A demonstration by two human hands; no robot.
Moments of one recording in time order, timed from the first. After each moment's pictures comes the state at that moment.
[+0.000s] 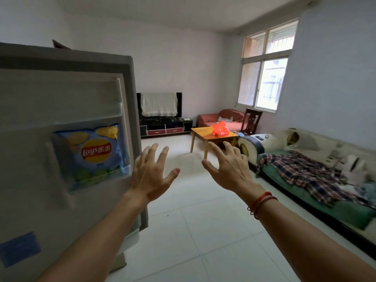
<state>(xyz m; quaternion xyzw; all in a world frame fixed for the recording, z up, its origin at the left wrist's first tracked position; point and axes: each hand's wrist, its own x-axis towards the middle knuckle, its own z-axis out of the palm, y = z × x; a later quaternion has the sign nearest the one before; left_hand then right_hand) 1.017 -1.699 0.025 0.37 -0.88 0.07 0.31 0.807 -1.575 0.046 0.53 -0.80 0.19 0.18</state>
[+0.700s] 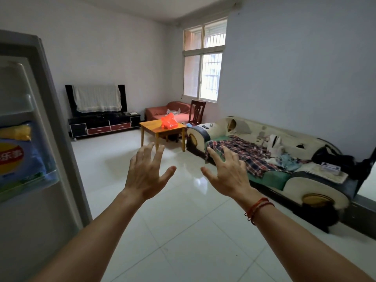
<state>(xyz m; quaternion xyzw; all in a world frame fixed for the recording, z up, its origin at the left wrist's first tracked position) 0.907 -1.629 0.009 0.21 -0.92 0.02 0.33 0.751 -1.436 0.018 0.39 -0.90 0.15 0.16</state>
